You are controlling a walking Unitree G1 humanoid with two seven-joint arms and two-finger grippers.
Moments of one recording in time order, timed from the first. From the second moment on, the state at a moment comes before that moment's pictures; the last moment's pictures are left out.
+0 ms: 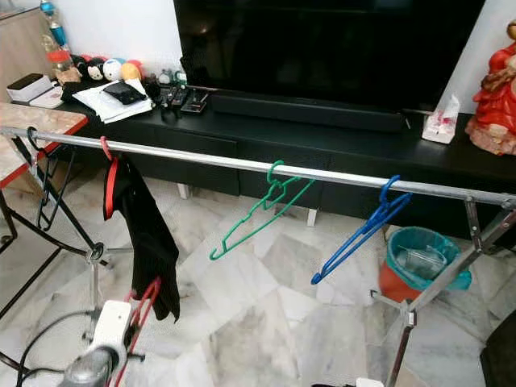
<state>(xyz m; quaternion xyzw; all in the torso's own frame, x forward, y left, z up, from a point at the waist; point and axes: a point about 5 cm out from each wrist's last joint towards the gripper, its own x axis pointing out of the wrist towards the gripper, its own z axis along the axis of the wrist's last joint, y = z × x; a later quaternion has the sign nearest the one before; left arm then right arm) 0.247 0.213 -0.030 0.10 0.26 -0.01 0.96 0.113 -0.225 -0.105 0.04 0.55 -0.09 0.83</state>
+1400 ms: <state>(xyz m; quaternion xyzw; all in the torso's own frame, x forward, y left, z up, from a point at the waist) 0.309 0.167 0.048 0.04 0.05 -0.10 0.99 0.111 -0.227 -0.105 0.03 0.55 -0.09 0.83</state>
